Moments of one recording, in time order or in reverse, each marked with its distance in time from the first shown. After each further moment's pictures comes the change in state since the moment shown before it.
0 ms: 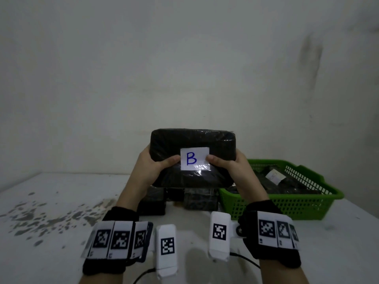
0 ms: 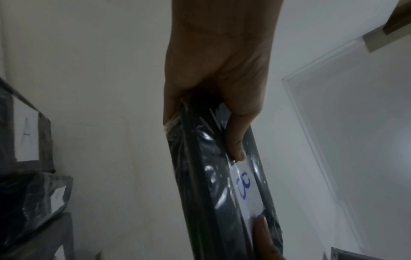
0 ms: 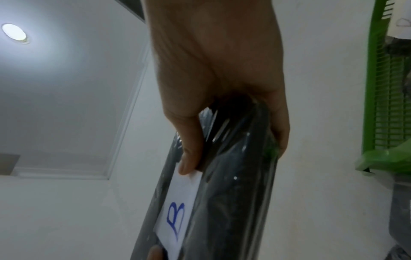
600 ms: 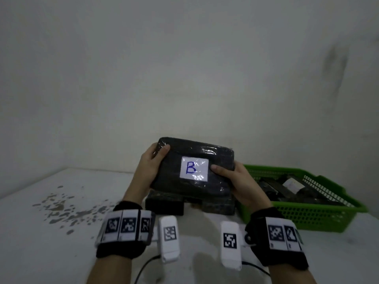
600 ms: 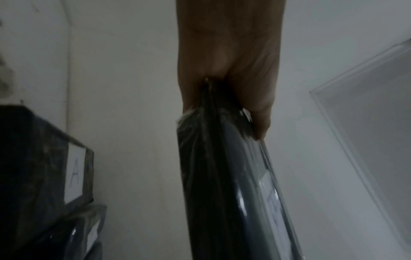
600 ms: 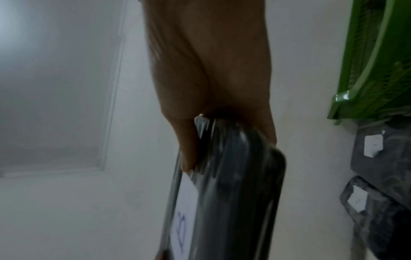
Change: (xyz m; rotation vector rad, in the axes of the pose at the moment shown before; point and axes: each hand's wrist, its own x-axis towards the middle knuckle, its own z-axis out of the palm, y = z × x) left_hand 0.008 -0.011 -0.051 -0.177 0.071 0.023; right_hand 0.005 0.019 0.039 0.150 -0.142 0.107
